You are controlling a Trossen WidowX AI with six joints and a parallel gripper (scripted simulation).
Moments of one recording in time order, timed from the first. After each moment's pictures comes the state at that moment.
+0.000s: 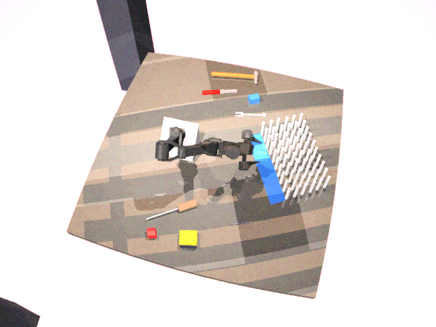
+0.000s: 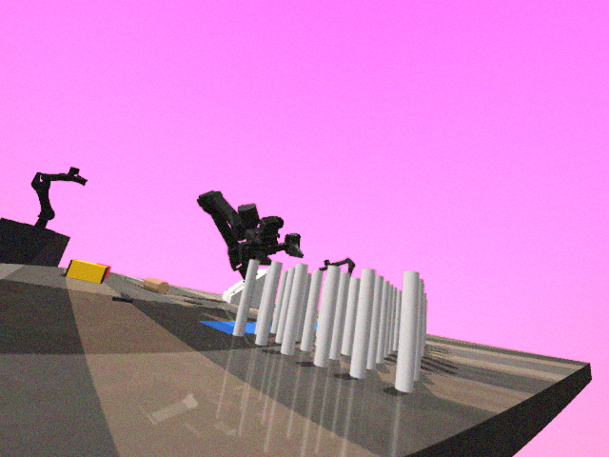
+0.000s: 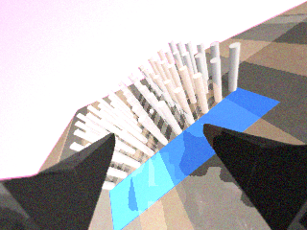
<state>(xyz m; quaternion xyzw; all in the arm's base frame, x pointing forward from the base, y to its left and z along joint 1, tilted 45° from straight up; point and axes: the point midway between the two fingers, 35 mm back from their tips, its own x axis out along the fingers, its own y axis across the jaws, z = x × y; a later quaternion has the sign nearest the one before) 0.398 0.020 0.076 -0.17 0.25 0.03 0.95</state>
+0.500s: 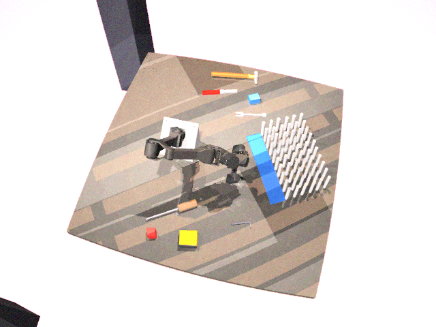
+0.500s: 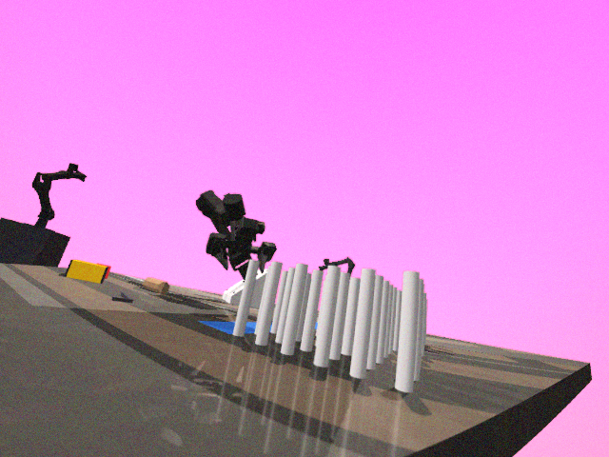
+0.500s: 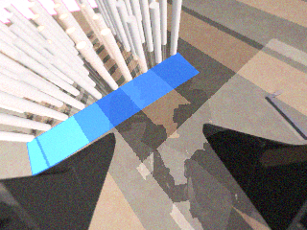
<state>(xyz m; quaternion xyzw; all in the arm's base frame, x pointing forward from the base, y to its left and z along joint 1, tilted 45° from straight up) 0.359 -0.064 0.109 -0.31 0.40 -0.10 0.86</state>
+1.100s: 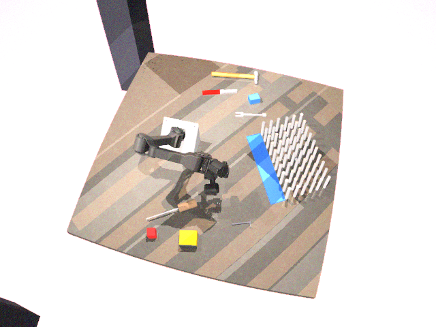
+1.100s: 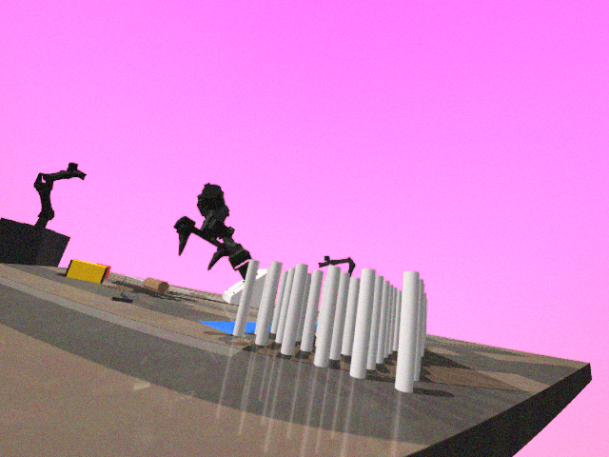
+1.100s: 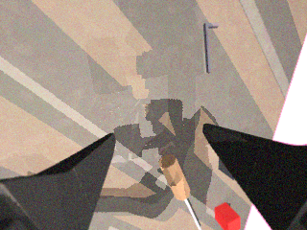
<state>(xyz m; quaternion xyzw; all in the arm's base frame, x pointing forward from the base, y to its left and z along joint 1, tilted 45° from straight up) 0.252 -0.141 0.188 -0.46 0.58 -0.19 0.65</state>
